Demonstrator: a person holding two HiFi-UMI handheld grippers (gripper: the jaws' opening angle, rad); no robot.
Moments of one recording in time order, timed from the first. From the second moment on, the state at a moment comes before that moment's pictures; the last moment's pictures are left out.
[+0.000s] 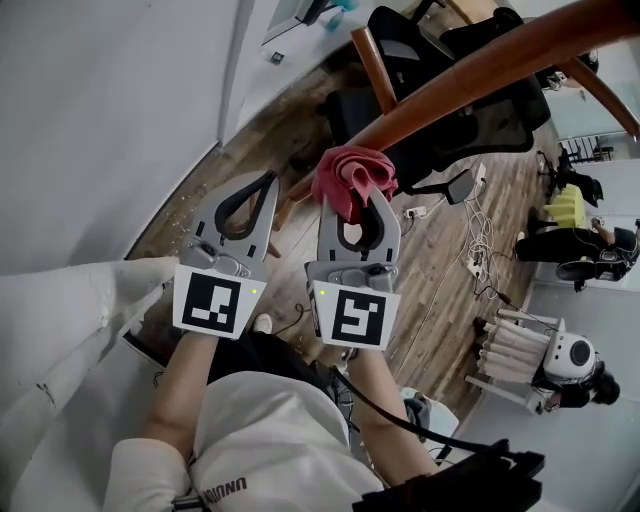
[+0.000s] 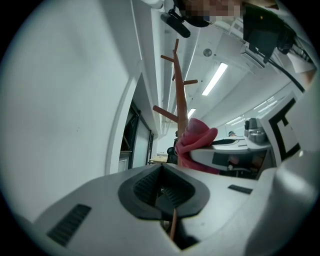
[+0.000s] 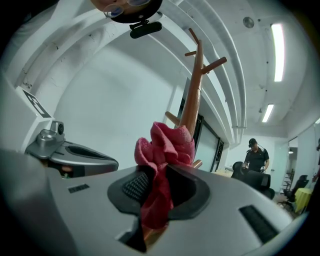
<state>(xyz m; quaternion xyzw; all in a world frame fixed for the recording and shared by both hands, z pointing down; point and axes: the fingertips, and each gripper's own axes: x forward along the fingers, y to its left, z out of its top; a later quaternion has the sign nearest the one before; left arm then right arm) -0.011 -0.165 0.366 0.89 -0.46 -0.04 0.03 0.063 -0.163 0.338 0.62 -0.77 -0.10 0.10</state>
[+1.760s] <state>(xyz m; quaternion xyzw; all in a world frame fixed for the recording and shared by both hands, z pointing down) -0.026 -0.170 0.417 0.87 -0.48 -0.01 0.08 0.051 -0.164 0.460 0.57 -0.78 -0.06 0.24</state>
